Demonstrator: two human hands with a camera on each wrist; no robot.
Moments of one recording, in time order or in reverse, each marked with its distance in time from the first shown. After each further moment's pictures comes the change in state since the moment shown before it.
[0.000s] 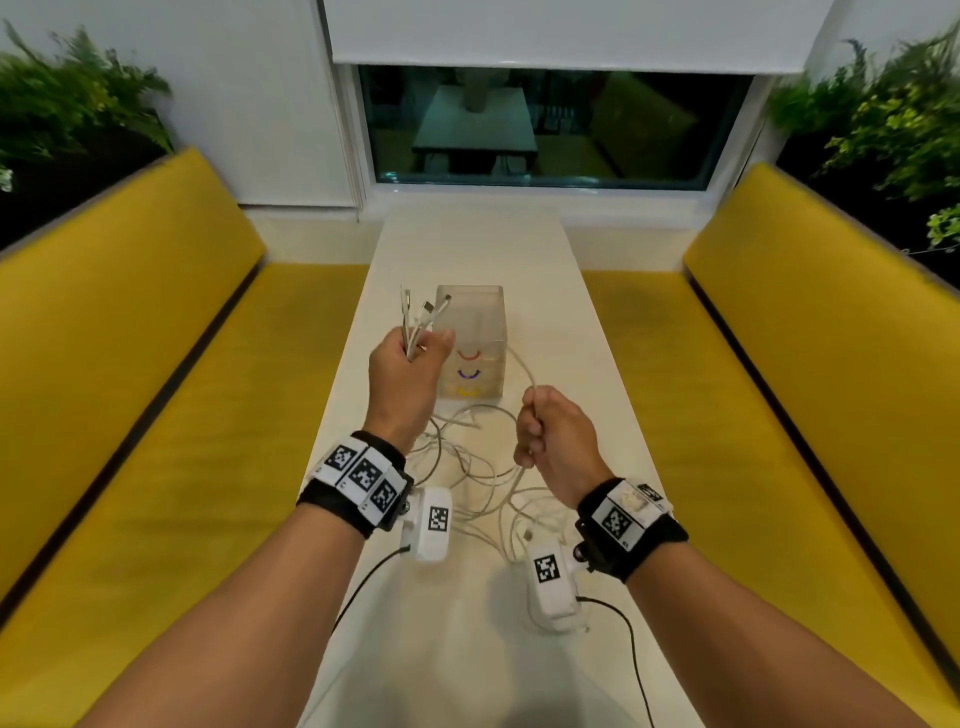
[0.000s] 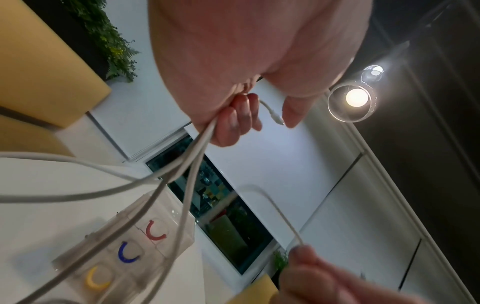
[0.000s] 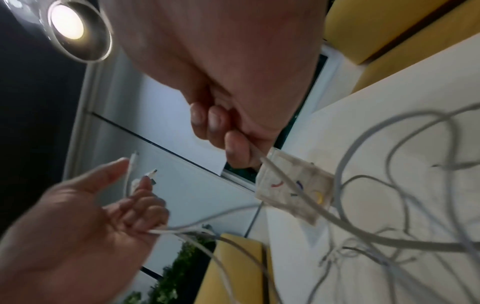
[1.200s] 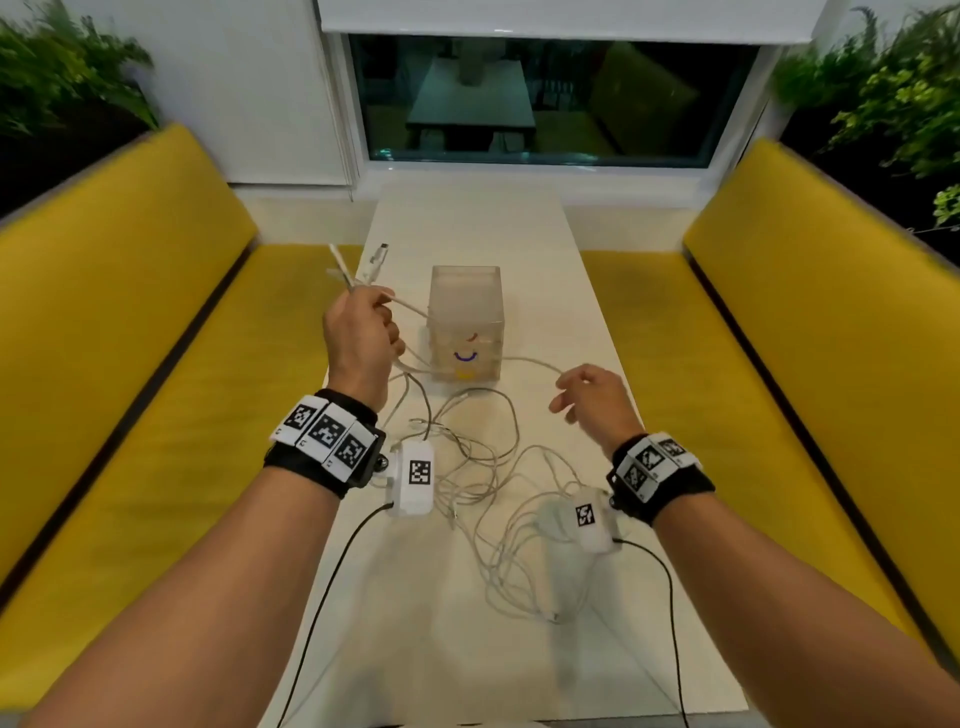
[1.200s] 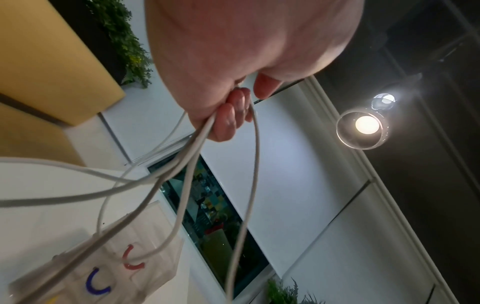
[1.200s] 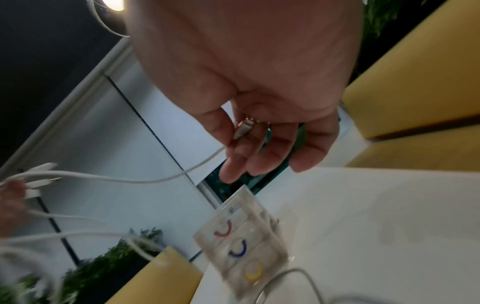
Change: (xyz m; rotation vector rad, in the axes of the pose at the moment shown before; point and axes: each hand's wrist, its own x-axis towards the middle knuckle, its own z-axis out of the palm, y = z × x) left_hand 0.025 0.022 -0.016 -0.332 0.129 -0.180; right_hand 0.043 -0.012 -0.057 -0.600 0.196 -0.062
